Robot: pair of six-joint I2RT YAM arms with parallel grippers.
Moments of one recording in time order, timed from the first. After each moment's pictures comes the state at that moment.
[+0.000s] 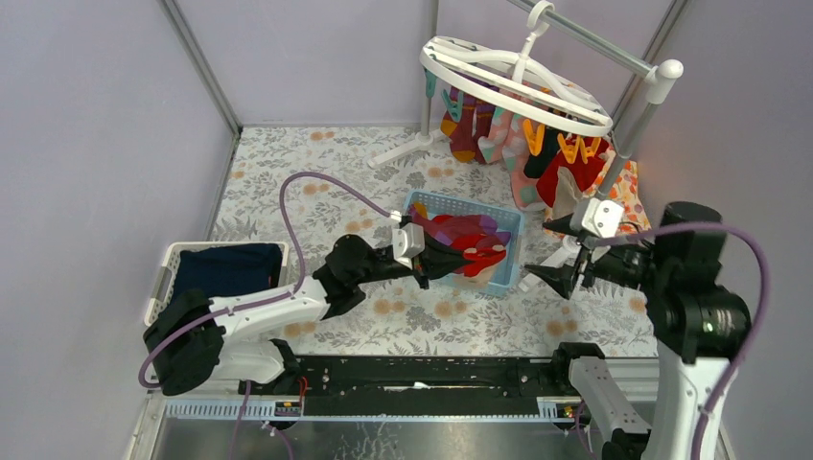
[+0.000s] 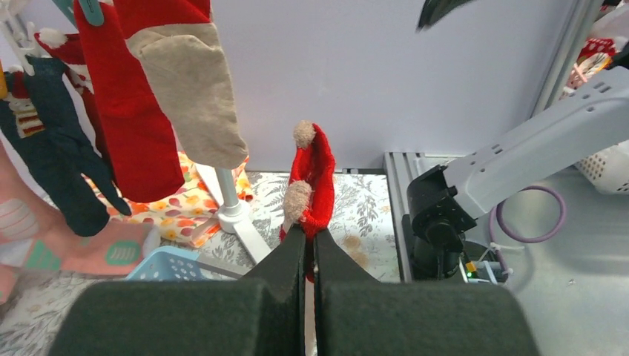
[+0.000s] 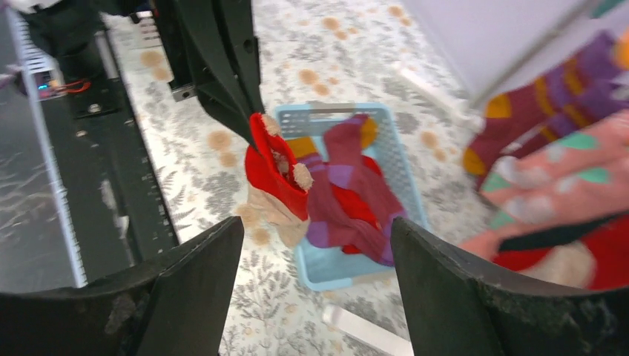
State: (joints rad) left arm -0.97 1.27 0.65 0.93 0.49 -0.12; right arm -0.03 0.80 1.45 -1.26 -1.05 -0.76
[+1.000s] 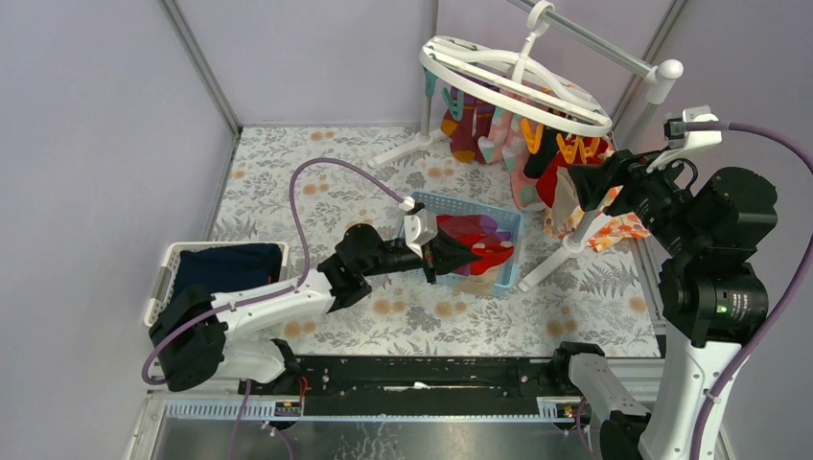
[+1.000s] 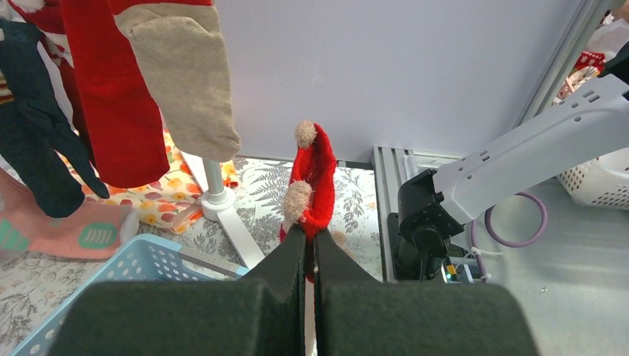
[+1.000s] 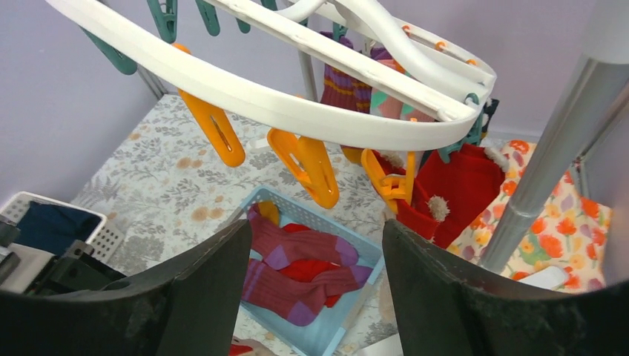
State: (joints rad) left arm -0.97 1.31 0.76 0.77 0.49 -0.17; right arm -0.08 0.89 1.66 -0.87 -0.43 0.12
